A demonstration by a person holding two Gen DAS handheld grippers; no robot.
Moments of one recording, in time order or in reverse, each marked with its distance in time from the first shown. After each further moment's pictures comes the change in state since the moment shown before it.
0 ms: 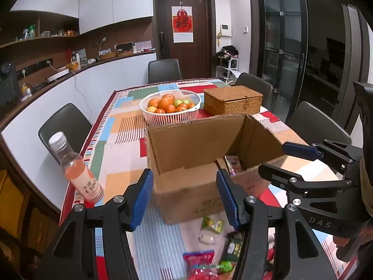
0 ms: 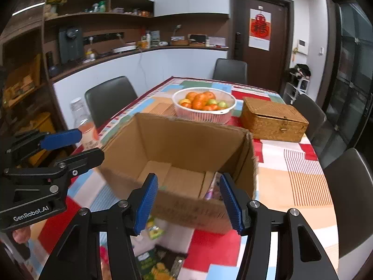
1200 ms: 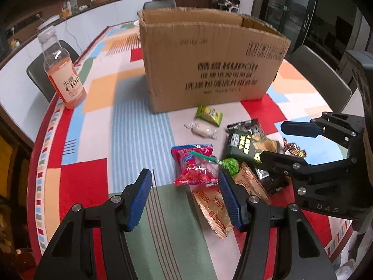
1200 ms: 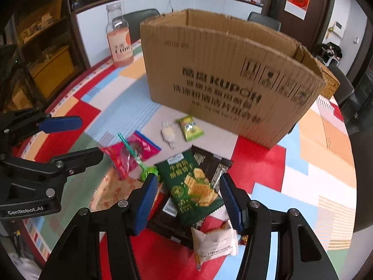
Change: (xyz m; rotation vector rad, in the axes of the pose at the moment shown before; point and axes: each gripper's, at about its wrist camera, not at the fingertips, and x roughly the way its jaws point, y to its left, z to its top) left arm 0.026 -0.005 -0.136 -0.039 0.361 -0.061; right arm 0.027 0.051 -0.111 -0.137 0.353 0.084
